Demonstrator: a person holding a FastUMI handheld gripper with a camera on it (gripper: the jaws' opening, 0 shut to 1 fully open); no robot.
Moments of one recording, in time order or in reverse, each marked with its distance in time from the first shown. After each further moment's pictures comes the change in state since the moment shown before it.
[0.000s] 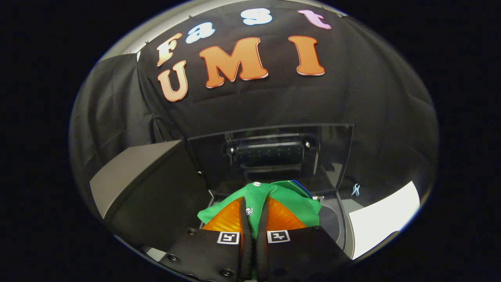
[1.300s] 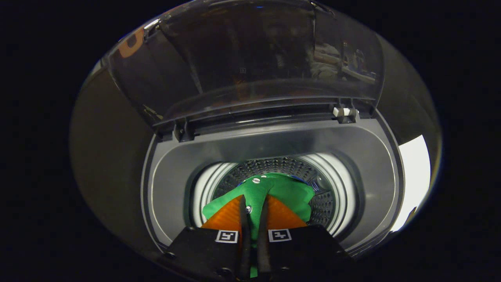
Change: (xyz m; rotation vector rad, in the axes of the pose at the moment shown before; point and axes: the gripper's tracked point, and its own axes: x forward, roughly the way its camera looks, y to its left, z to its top) arm 0.124 -0.038 -0.174 0.111 0.469 -0.142
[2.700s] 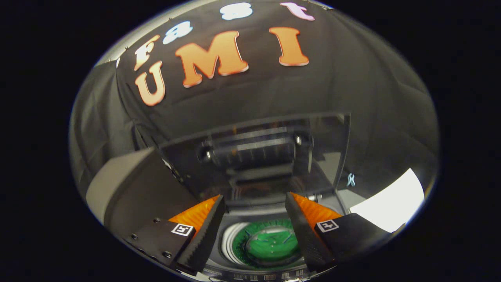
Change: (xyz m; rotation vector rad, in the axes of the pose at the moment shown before) arm -0.183 0.028 0.164 -0.018 -0.550 0.084
